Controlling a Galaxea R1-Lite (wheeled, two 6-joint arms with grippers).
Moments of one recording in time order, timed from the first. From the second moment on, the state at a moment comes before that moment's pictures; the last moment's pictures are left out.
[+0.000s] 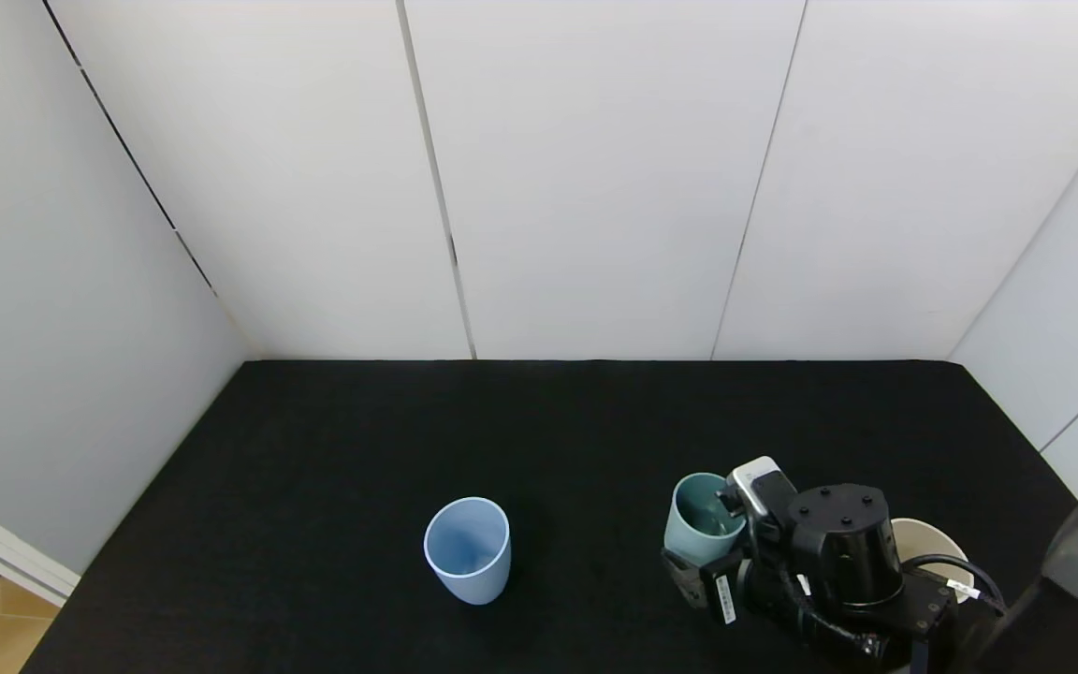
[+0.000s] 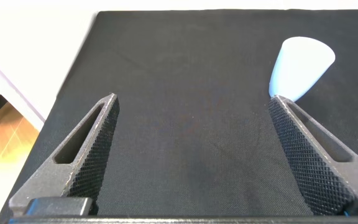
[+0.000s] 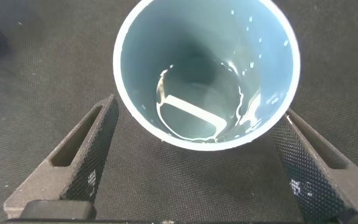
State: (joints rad) left arm 0.00 0.00 0.00 0.00 0.01 -0.01; right arm 0.62 2.04 -0.48 -1.06 -0.18 0.09
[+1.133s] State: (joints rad) left arm 0.00 0.00 0.00 0.00 0.01 -0.01; right arm 0.61 2.09 -0.48 -1.17 -0.20 0.10
